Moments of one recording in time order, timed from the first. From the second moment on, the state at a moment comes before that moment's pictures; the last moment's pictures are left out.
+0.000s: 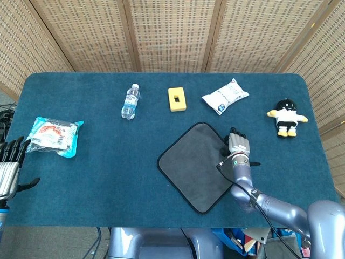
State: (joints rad) left arm -0.15 -1.16 -0.09 -1.58 1.39 1.41 0.15; right arm 0.89 -1.65 0.35 -1.26 -0.13 0.91 -0.65
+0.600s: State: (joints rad) left arm -0.15 -1.15 -0.07 -1.59 1.41 1.42 0.14; right arm 0.81 -1.57 0.29 -1.59 -0.37 1.06 -0.56
